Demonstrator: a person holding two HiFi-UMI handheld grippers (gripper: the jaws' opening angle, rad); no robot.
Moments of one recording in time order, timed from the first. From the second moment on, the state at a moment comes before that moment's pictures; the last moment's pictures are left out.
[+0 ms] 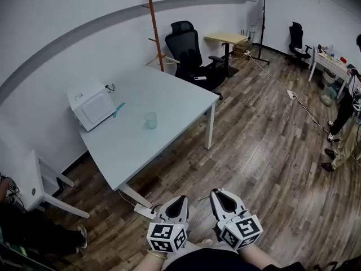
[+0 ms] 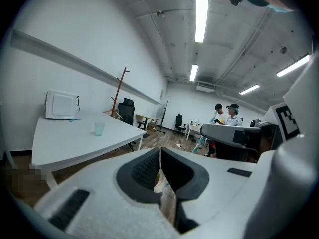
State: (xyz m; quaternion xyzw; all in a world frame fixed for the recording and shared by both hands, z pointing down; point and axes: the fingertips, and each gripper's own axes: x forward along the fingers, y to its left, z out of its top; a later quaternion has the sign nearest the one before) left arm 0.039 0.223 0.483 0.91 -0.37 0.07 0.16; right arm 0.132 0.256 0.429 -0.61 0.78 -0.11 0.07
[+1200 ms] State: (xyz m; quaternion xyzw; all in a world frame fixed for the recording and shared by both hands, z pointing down) left arm 0.030 0.200 0.488 0.88 -0.43 0.07 0.17; right arm 0.133 0.220 0.431 -0.57 0.81 -0.11 0.06
